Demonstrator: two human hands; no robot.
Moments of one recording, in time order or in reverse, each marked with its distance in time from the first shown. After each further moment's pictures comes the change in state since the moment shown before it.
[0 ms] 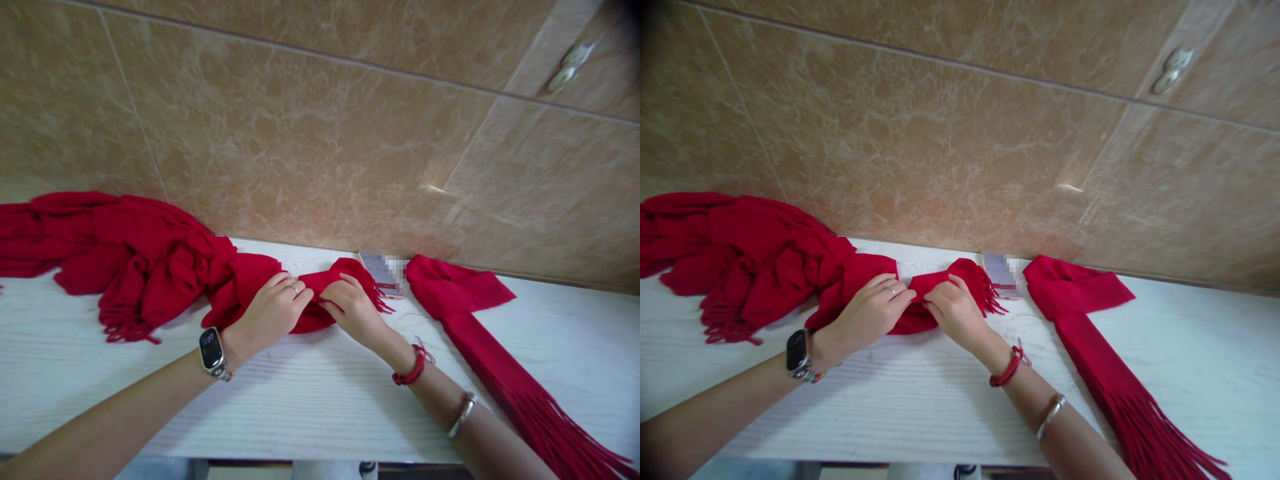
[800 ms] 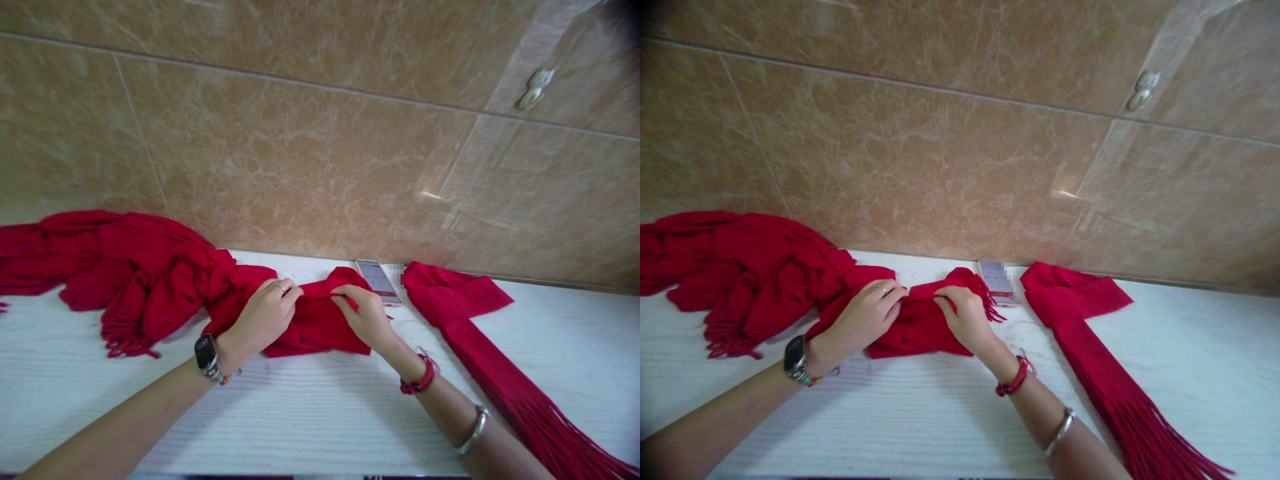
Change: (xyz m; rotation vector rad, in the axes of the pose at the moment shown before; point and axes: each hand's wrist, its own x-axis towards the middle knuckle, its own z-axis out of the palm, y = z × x) left_hand 0.002 -0.007 0.001 -0.115 -0.039 -0.180; right_hand 0.000 0.001 -0.011 0.101 0.153 0.263
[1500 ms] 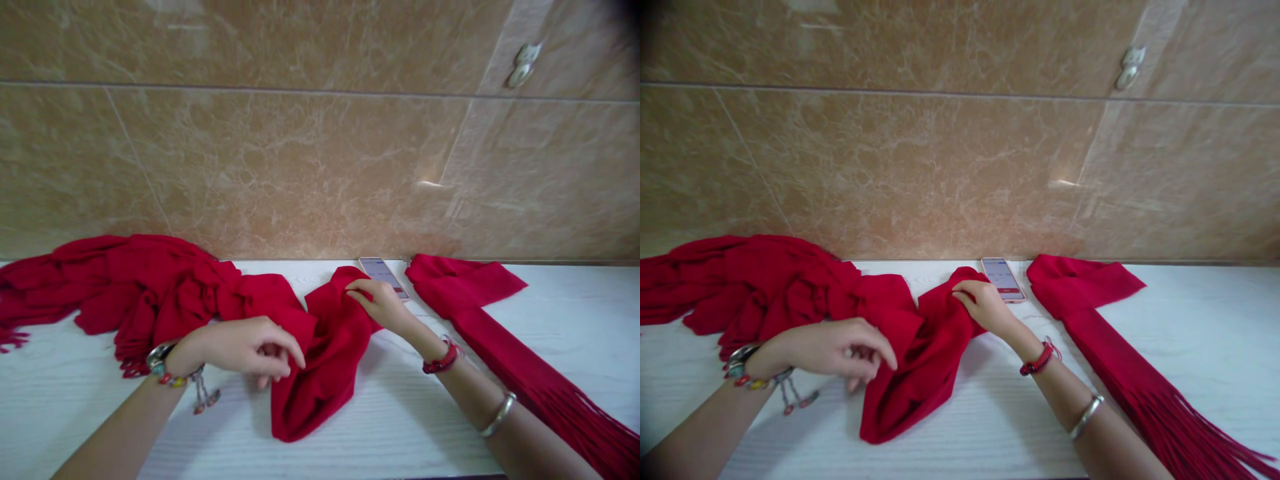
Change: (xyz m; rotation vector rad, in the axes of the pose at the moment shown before) left_hand -0.008 -0.029 -0.057 -0.980 -0.921 0.032; right_hand 0.010 0.027 -0.023 0.039 -0.147 0.050
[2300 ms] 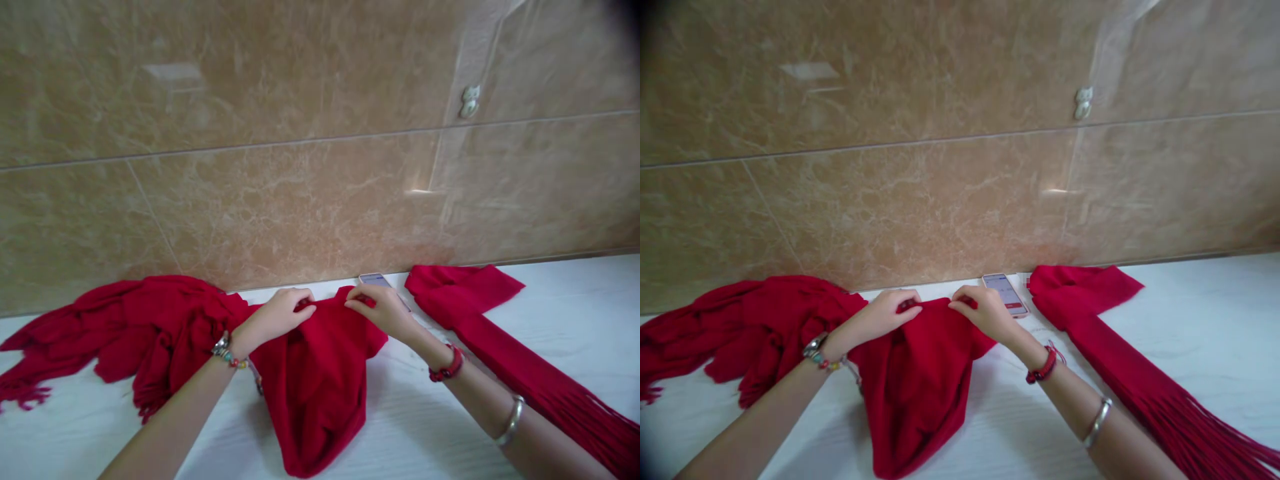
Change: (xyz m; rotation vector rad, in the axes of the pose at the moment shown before) left_hand 0.052 0.017 -0.041 0.494 0.675 0.041; right_hand 0.018 -0.024 -0.016 0.021 0.141 -0.050
